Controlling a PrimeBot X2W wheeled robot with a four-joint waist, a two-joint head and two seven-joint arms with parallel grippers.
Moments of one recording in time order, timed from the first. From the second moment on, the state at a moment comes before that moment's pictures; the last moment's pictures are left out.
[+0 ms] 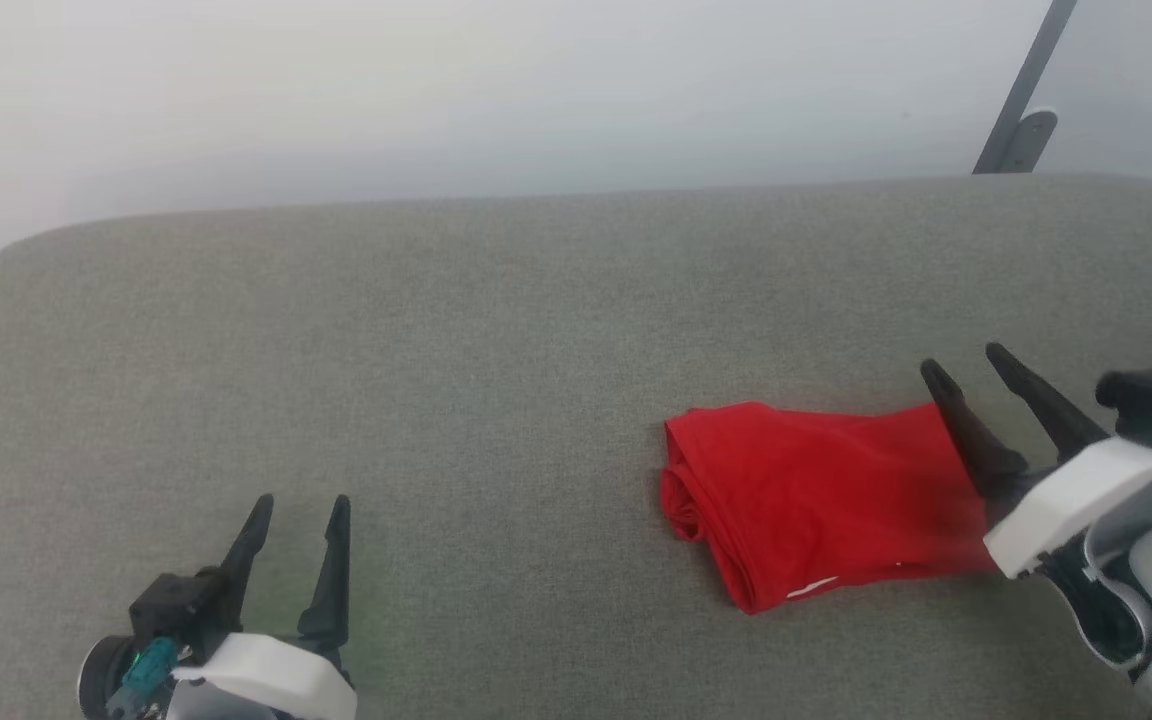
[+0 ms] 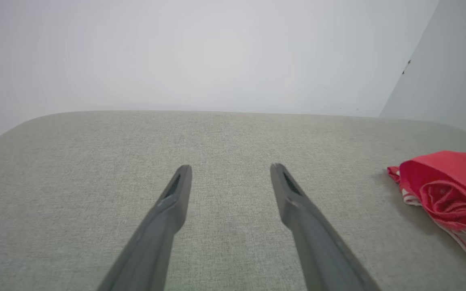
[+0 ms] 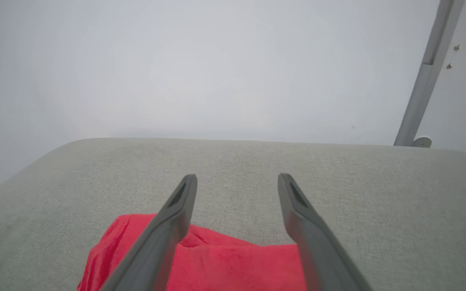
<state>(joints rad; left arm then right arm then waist) -0.06 0.12 0.01 0.29 -0.22 -0.13 -0.26 -0.44 -0.57 0.58 0.42 0.89 0.13 -0.24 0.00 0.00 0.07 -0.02</state>
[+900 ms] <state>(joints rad) 0.15 0.11 0.06 0.15 -0.19 -0.13 -0.26 0.08 -0.42 0.05 0.15 0.64 0.13 -0.26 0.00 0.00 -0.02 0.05</state>
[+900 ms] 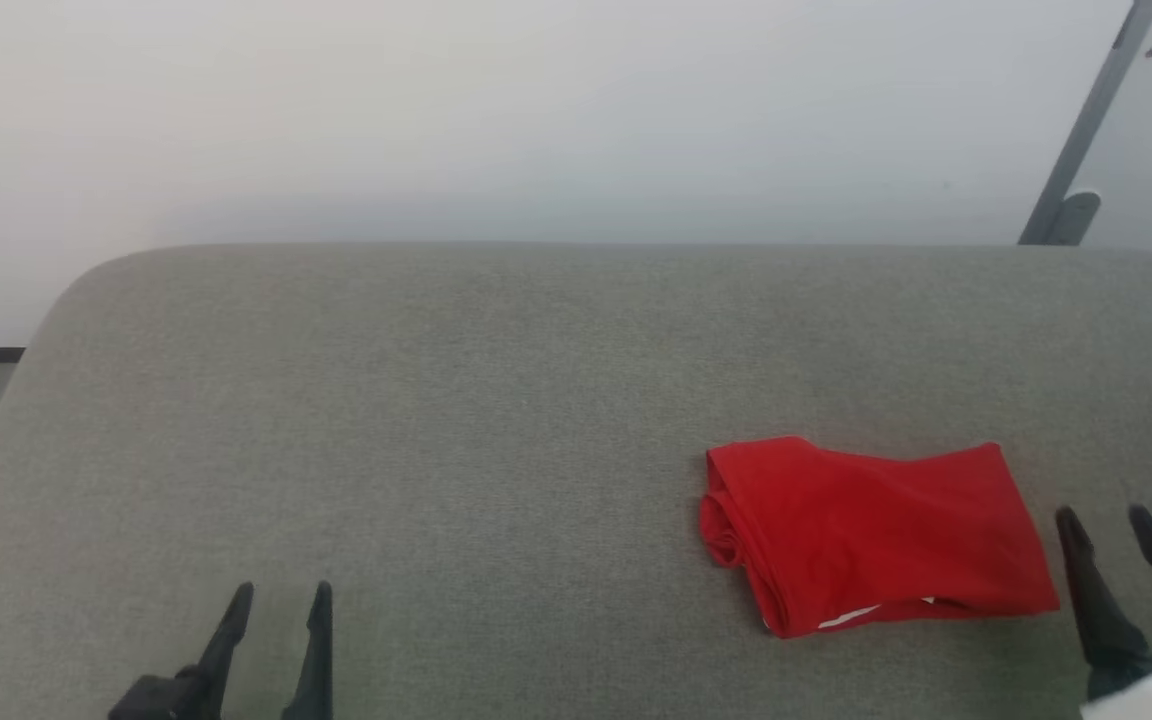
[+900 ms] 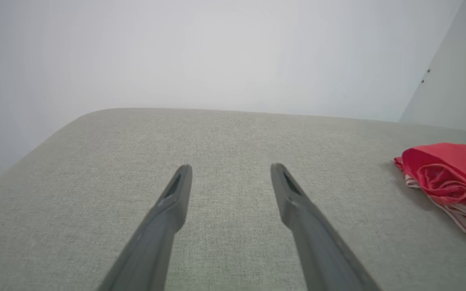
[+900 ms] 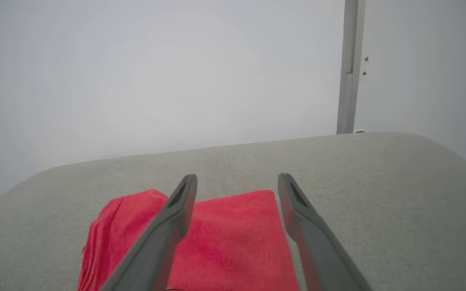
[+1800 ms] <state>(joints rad) 0.21 0.08 0.06 0.07 -0.17 -0.13 -0.26 0.24 -0.36 -0.08 -0.02 0.60 0.13 -0.17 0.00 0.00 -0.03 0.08</state>
